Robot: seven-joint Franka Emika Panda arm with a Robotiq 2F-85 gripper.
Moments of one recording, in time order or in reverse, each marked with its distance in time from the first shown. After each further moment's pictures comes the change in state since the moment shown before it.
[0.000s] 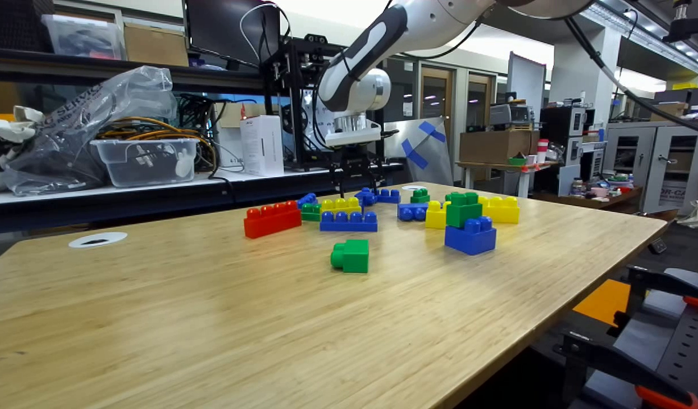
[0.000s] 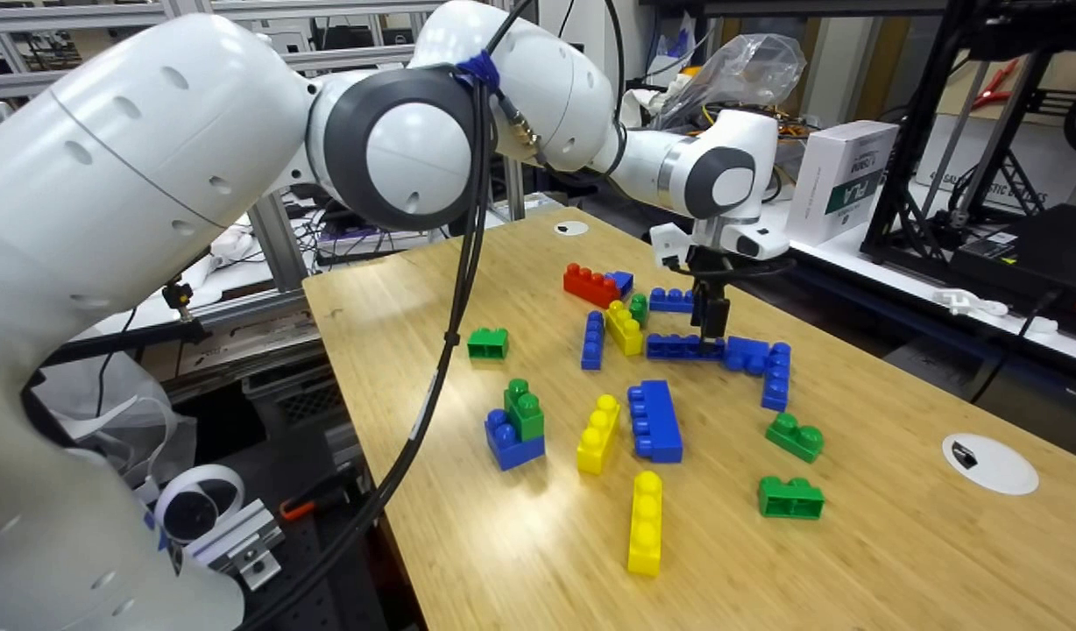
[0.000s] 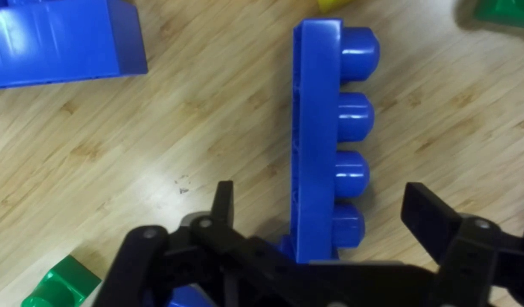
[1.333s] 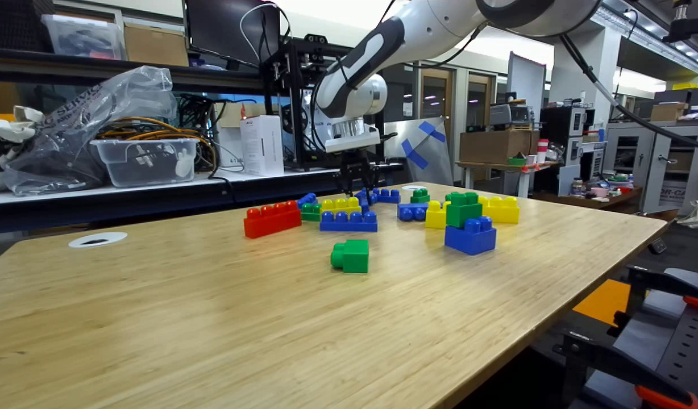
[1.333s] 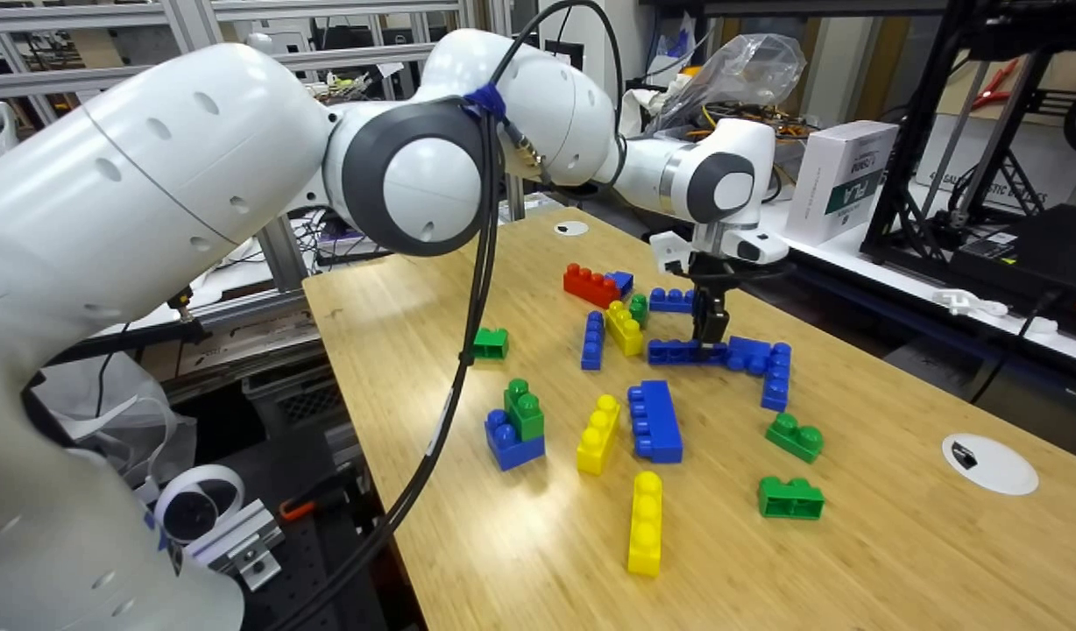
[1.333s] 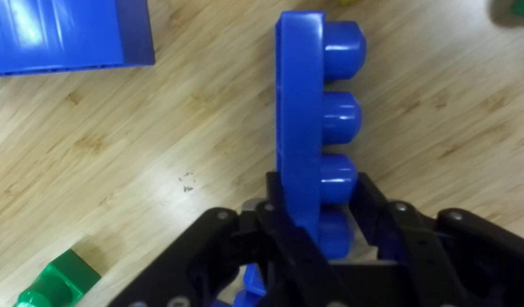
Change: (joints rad) arm 0.006 0.070 -0.008 0.103 -0.030 -0.066 -0.010
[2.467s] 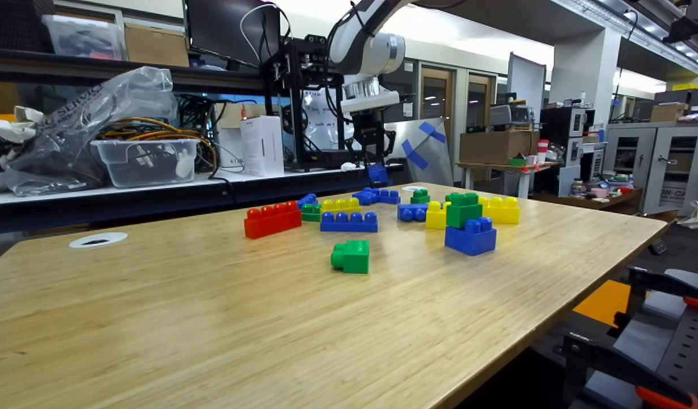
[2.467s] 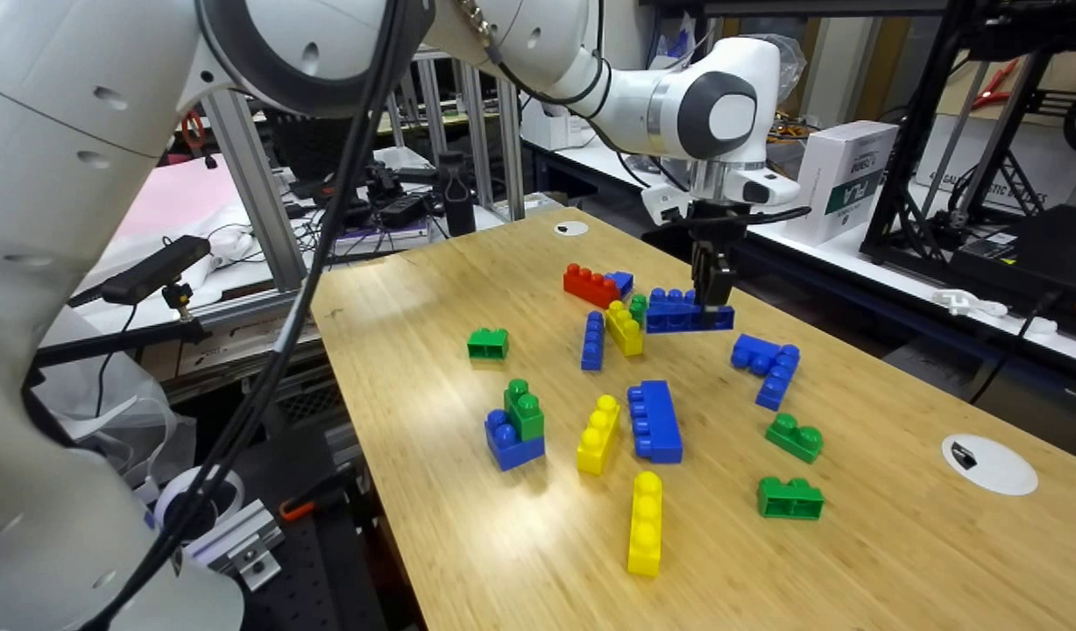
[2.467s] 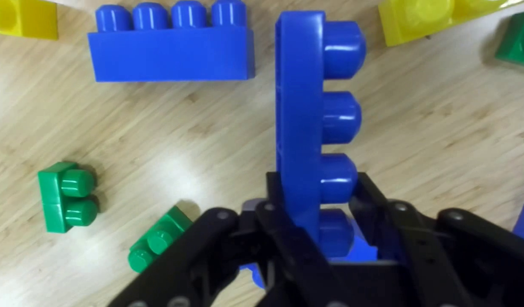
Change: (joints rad) arm 0.009 -0.353 -0.024 -0.397 -0.026 0.070 -0.060
